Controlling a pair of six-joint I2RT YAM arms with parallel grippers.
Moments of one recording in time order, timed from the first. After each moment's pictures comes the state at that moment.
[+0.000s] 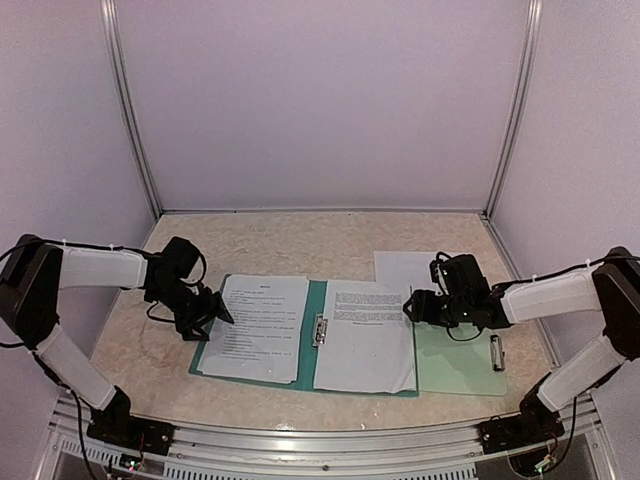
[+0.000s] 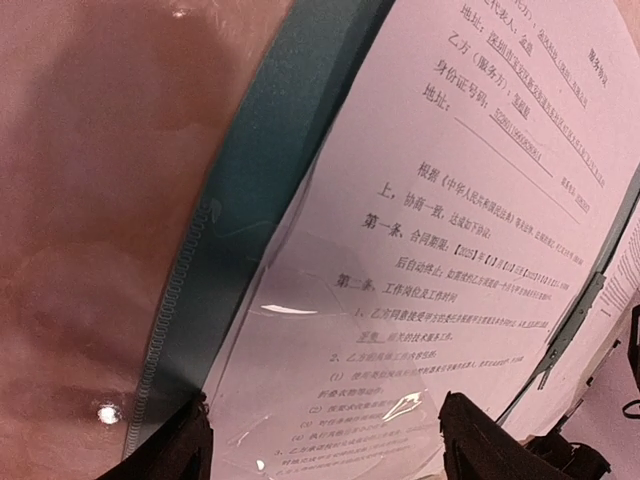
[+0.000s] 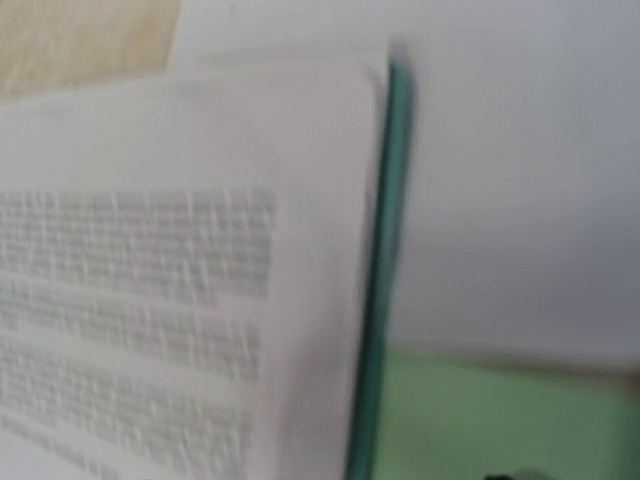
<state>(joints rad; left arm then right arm) -0.35 1.57 0.82 -0.52 0.34 -0.80 0.58 1.44 0.56 0.10 0.02 0.63</state>
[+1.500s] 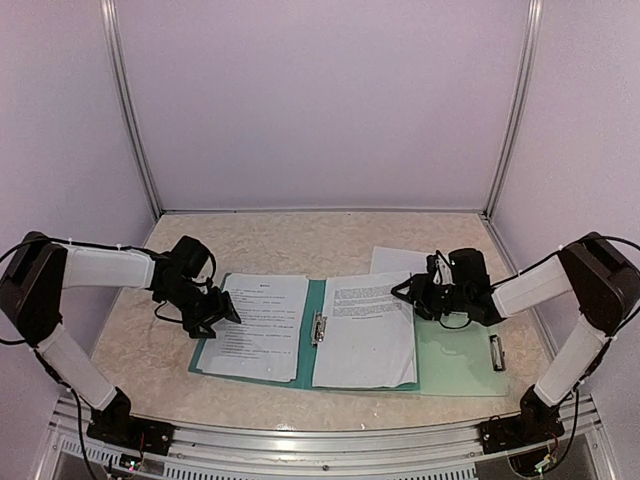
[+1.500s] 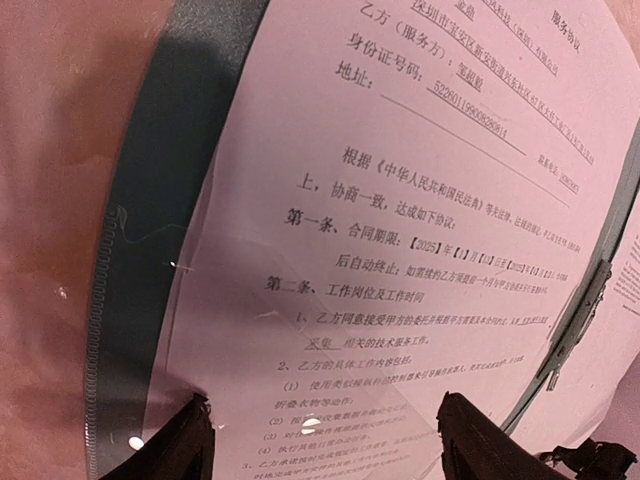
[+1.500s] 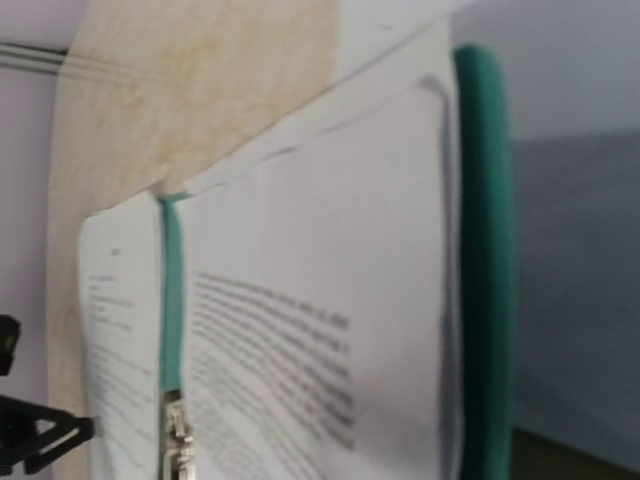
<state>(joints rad) -0.41 1.59 0.84 -0.48 0.29 -0.79 0.44 1.66 0.58 0.51 -0.41 0.93</state>
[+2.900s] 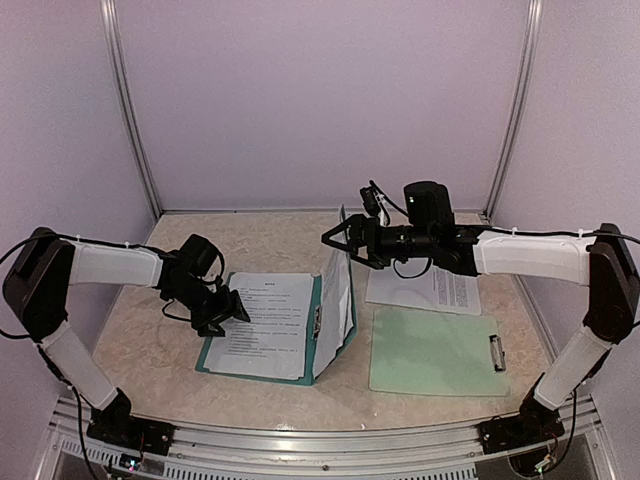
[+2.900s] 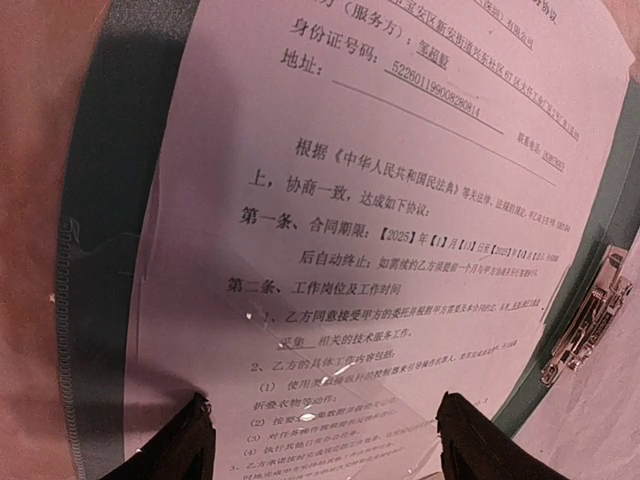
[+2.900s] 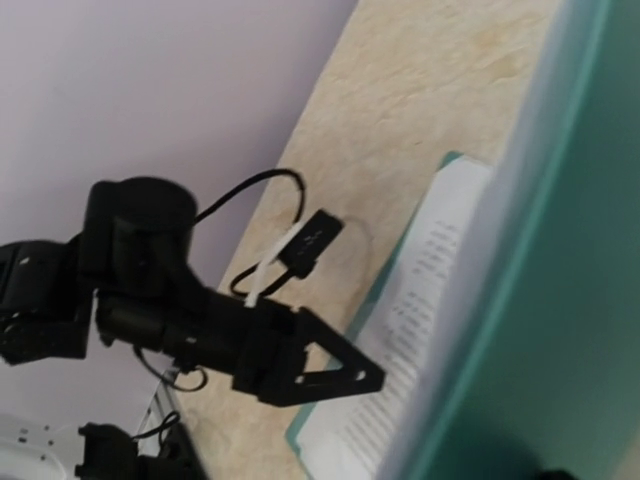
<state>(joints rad) -0.45 1.63 0.87 -0.45 0.31 -0.79 0.70 1.61 1.12 0.16 -0.50 0.76</state>
